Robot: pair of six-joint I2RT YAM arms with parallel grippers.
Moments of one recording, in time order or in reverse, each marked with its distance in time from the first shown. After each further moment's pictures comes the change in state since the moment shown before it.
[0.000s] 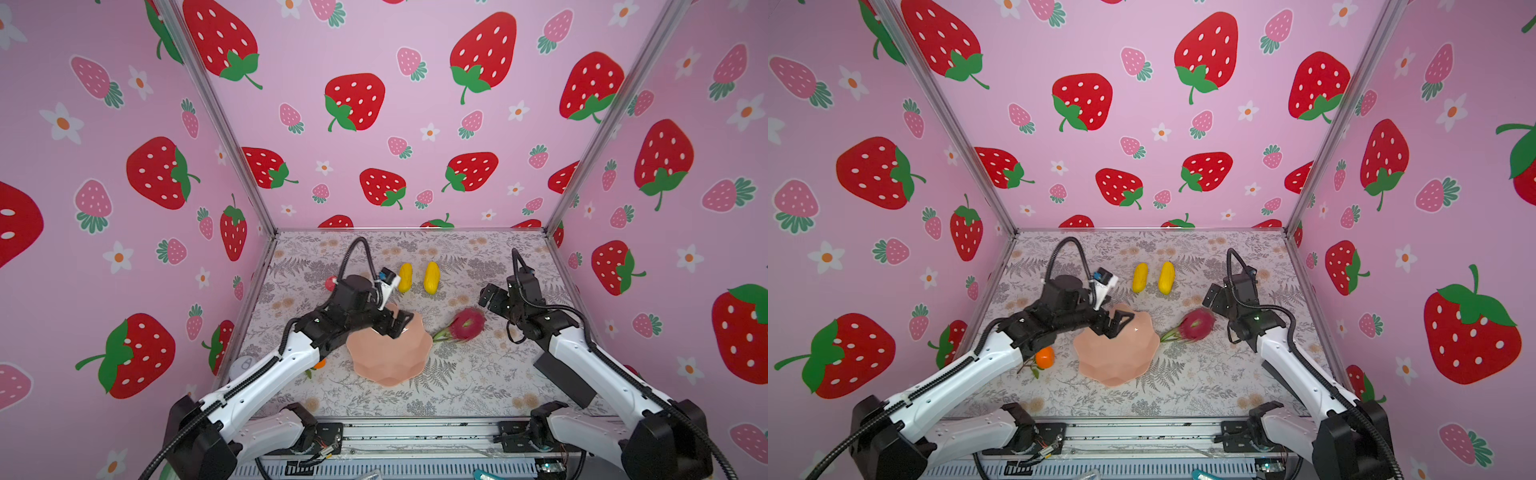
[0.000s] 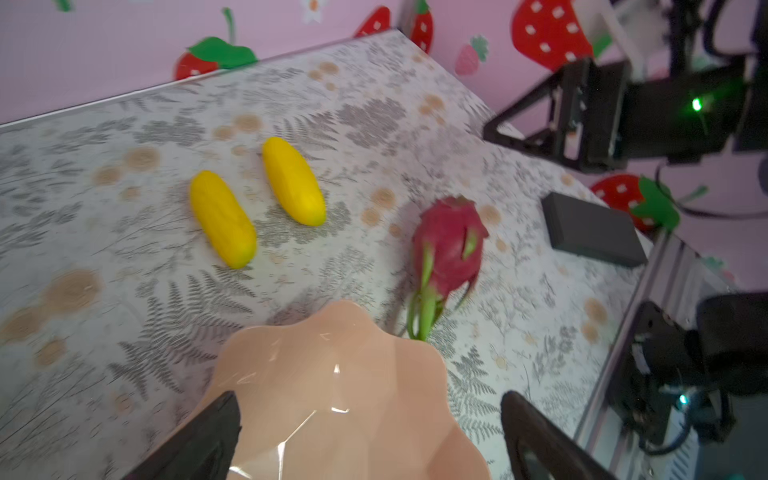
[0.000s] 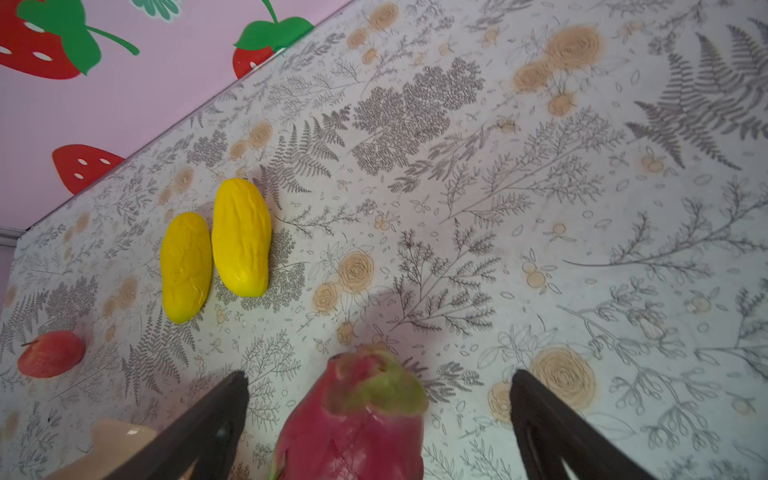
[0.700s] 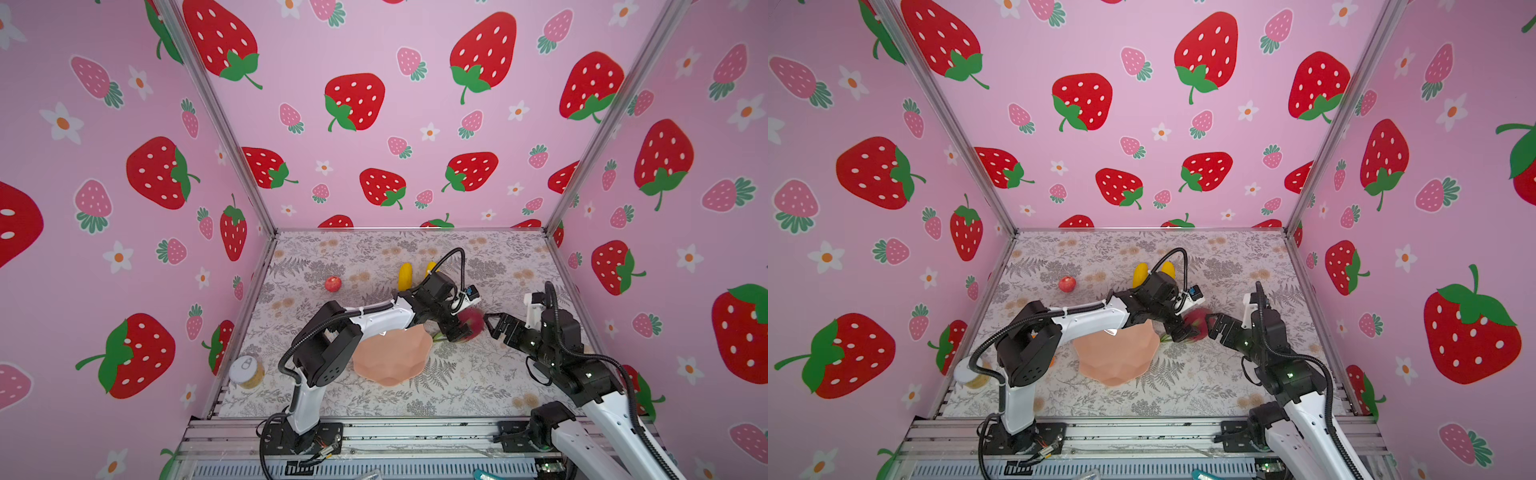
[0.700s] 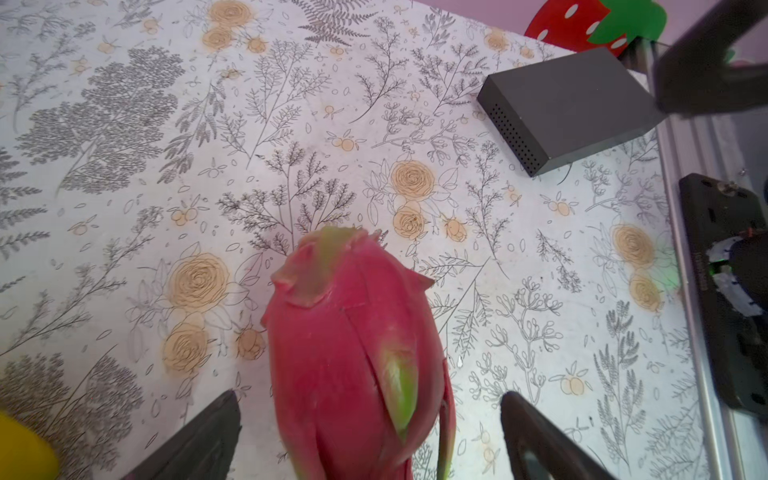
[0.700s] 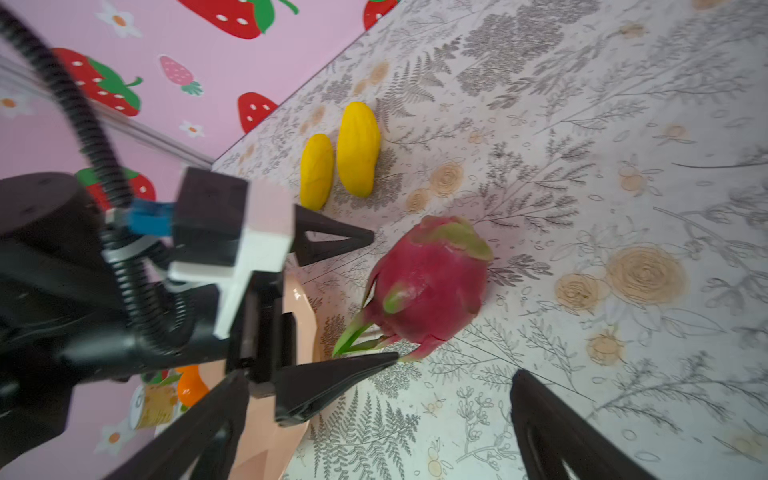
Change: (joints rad) left arm -0.155 0.821 0.487 0.190 0.171 0.264; right arm -0.031 -0.527 -0.212 -0.093 -0.405 -0.030
